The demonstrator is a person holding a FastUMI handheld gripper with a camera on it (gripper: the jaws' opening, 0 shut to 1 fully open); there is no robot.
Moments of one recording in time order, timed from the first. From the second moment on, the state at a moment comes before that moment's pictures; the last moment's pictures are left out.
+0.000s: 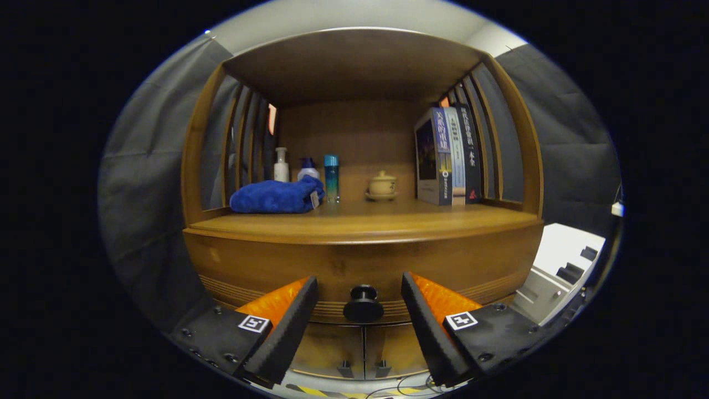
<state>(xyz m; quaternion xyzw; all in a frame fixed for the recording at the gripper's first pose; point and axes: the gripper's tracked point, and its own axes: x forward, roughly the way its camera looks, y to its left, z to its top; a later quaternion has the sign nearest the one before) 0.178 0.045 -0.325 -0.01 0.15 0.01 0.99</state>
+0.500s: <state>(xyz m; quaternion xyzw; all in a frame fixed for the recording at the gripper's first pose) 0.193 0.039 -0.354 -0.02 0.17 0.02 0.99</state>
